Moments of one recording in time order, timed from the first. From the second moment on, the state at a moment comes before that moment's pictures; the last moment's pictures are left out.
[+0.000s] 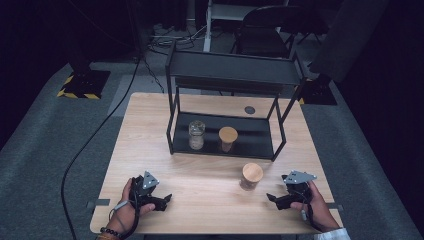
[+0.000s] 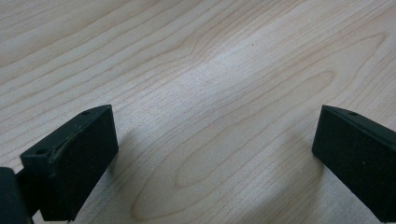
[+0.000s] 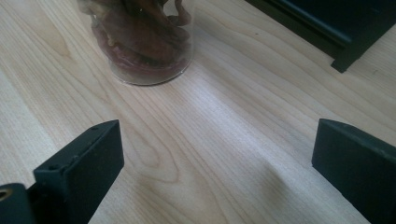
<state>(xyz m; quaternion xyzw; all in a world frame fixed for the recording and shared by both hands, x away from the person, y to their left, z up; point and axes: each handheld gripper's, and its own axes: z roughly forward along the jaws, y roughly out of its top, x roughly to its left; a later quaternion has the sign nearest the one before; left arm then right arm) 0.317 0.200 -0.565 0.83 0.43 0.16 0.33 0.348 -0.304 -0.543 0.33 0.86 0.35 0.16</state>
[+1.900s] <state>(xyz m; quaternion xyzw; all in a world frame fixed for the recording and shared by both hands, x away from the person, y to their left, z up) 0.317 0.200 -0.565 0.83 0.43 0.16 0.33 0.358 -0.250 -0.535 0.33 0.86 0.36 0.15</state>
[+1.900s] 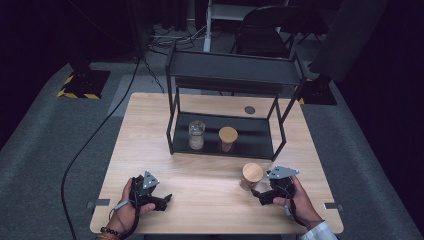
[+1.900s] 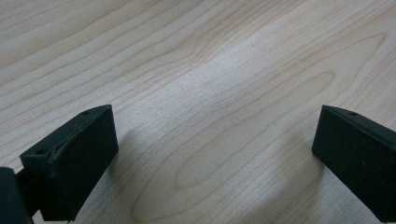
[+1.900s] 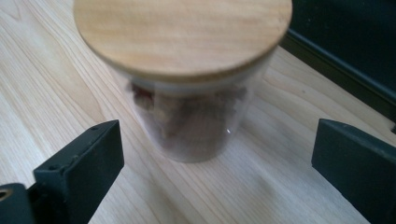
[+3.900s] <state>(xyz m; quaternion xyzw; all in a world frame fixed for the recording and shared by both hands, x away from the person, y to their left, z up) 0.317 0.200 -0.565 0.83 0.43 0.16 0.33 0.375 -0.223 -0.530 0.32 0.87 0.36 0.14</state>
